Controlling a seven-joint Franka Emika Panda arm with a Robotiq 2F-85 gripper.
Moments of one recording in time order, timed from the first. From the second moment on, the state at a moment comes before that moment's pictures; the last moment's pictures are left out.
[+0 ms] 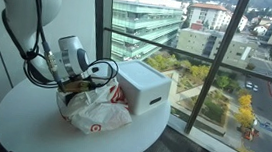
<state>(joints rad) 0.13 0.40 -0.01 -2.27 -0.61 2.69 0.45</state>
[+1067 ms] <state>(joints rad) 0.30 0.28 -0.13 -2.34 -0.53 2.61 0.58</state>
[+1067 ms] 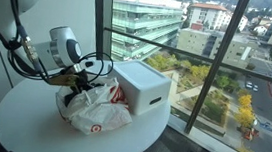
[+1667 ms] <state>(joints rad) 0.33 -0.18 0.14 -2.37 -0.76 2.09 0.99</state>
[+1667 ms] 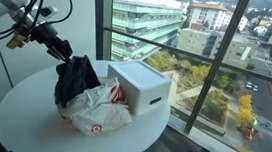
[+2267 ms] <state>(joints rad) 0.38 -0.42 0.51 -2.24 -0.80 1.93 1.02</state>
